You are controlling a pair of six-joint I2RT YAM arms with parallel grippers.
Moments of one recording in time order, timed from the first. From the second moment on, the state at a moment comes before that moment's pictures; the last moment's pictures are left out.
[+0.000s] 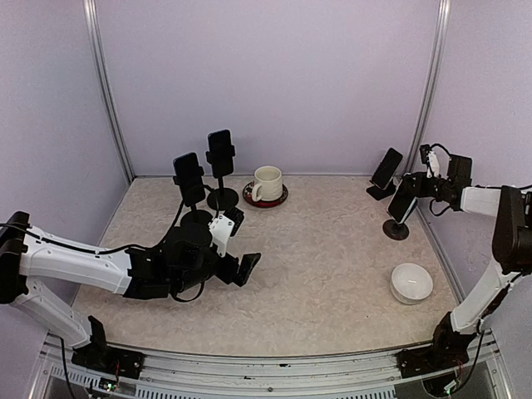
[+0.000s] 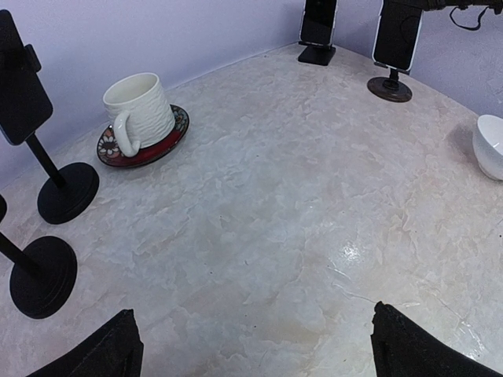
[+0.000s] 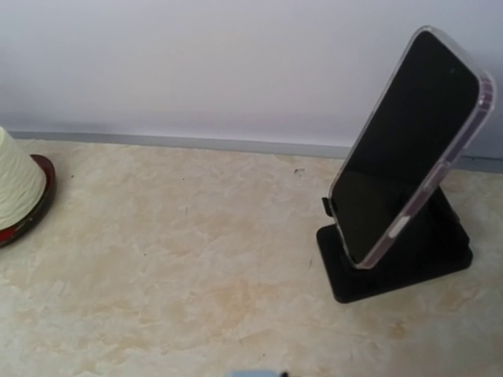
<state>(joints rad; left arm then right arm) -1.09 1.41 0.71 0.28 -0.43 -0.12 -0.23 1.62 1.04 0.18 -0.61 -0.05</state>
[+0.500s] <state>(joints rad) -1.09 1.38 0.69 0.28 -0.43 -0.13 -0.23 1.65 1.09 0.14 -0.62 -0.05</state>
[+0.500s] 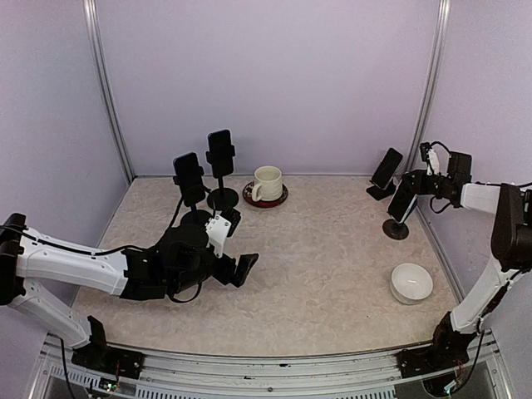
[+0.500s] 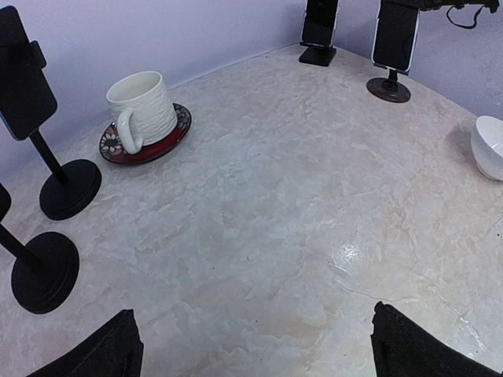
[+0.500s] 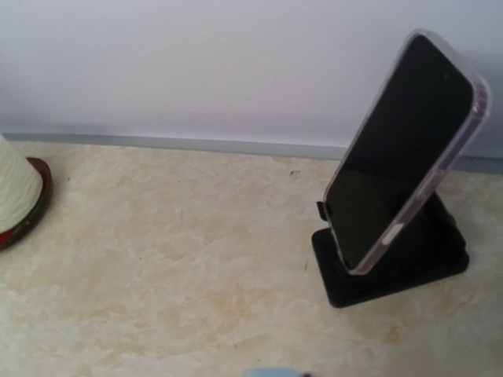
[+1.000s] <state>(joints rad) -1.09 1.38 0.69 0.27 -0.43 -0.13 -0.23 1.65 1.09 0.13 -0.57 -0.03</state>
